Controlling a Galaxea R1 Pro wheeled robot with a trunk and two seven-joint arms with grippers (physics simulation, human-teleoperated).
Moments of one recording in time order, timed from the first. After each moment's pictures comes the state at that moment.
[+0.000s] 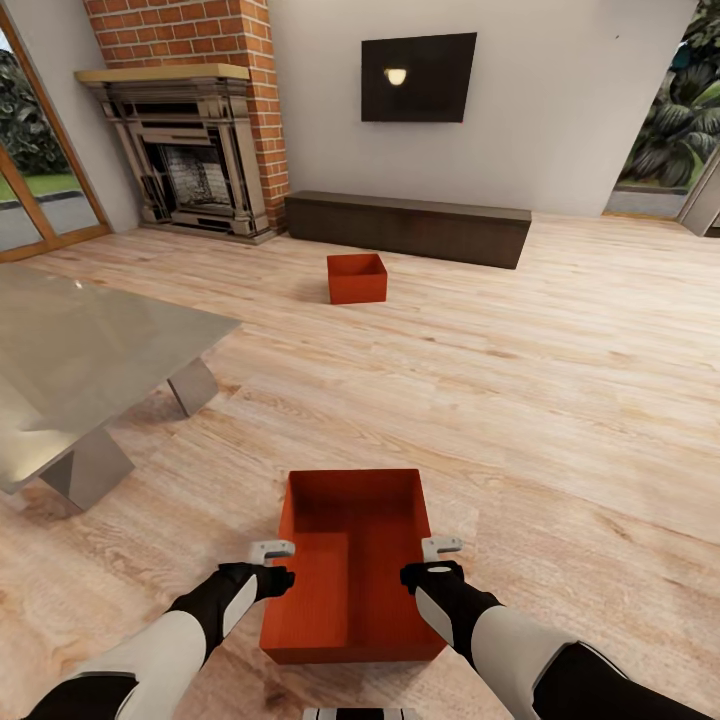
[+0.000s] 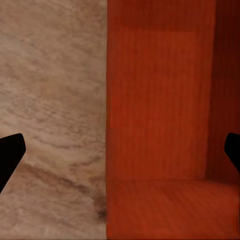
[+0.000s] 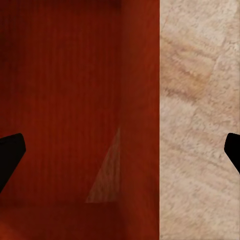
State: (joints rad) left arm -0.75 -0.06 0.01 -0.23 0.06 0.31 0.02; right arm -0.80 0.17 0.59 -0.11 -0.52 0.12 -0.33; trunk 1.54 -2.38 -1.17
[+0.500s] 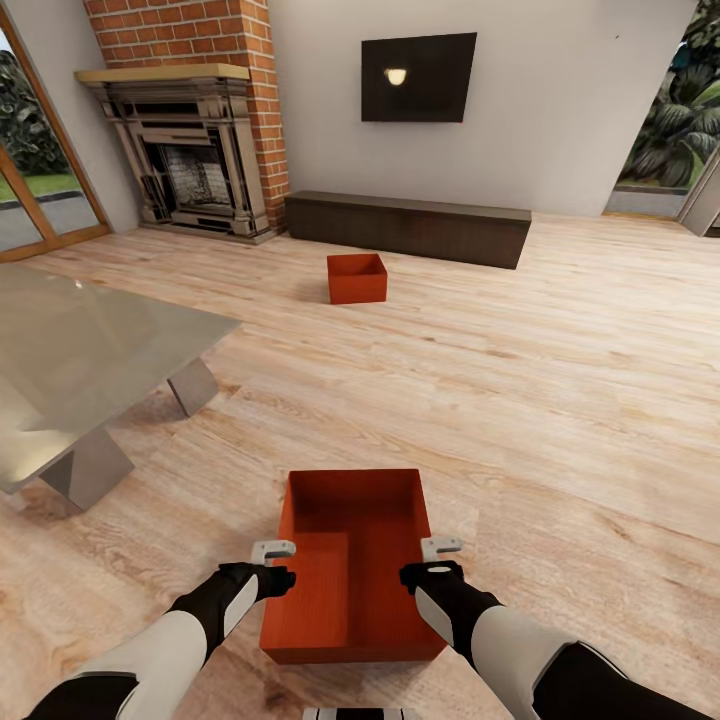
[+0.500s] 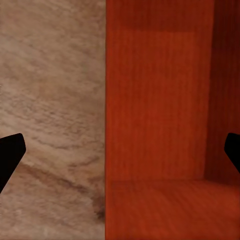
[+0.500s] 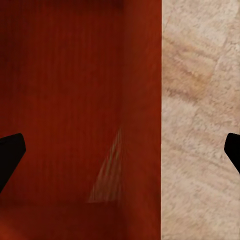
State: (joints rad) left arm -0.75 -0.06 0.01 -0.23 0.06 0.31 0.02; right arm -0.80 0.17 0.59 -0.11 -0.52 0.12 -0.32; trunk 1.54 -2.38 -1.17
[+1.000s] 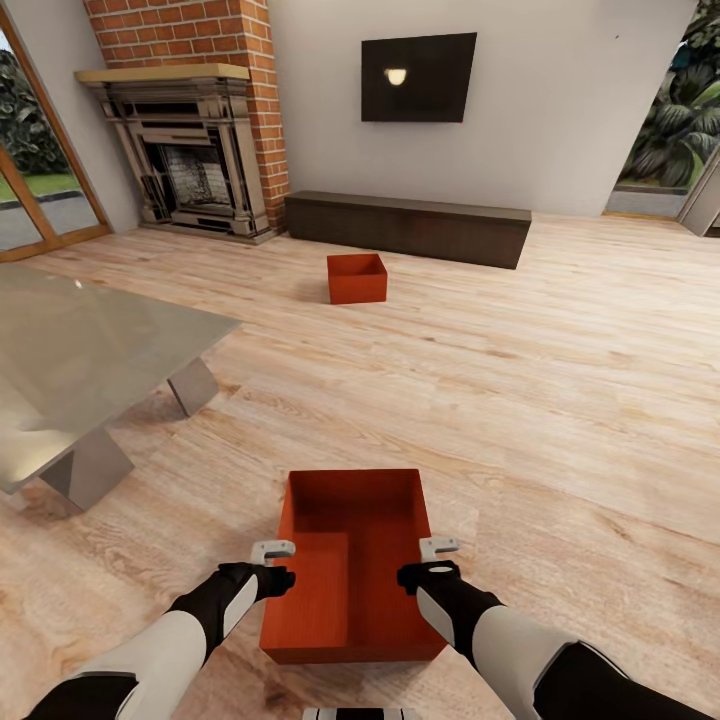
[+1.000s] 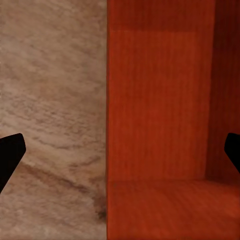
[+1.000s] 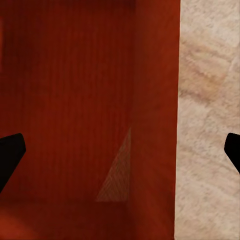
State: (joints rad) left arm -0.75 -0.06 0.00 -0.23 0.06 0.31 0.02; right arm -0.80 0.17 0.59 -0.11 -0.51 0.12 -0.27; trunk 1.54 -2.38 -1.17
